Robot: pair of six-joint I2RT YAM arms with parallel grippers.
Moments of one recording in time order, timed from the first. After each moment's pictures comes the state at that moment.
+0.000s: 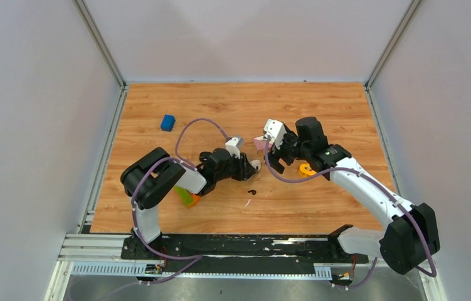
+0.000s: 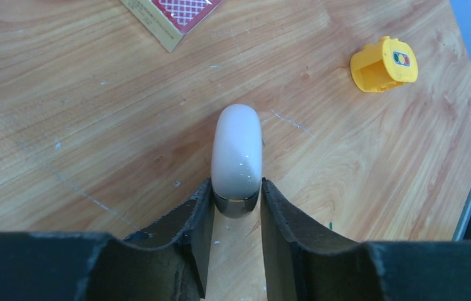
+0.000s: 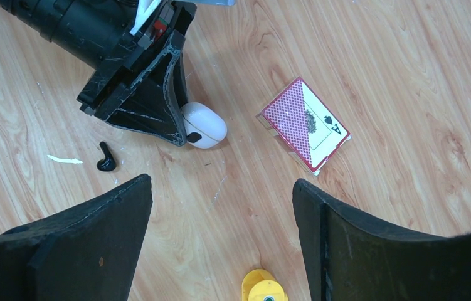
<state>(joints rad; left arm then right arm) -0.77 1.88 0.66 0.81 0.17 -0.59 0.51 1.23 0.92 -0.34 -0.40 -0.53</state>
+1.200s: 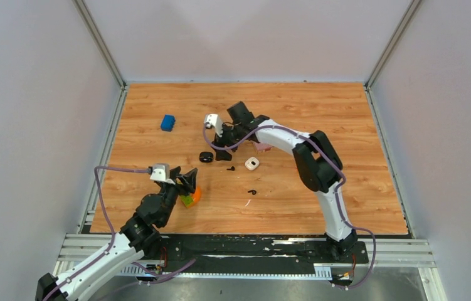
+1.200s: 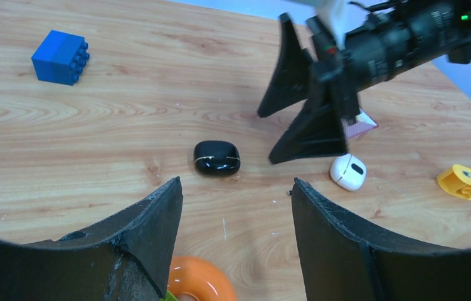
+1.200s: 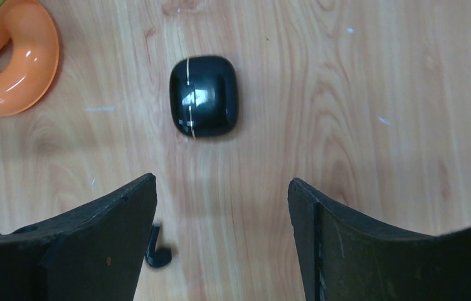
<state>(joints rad) -0.77 0.24 0.03 0.24 -0.51 -0.29 0.66 2.13 1.63 -0.36 -0.59 -0.51</state>
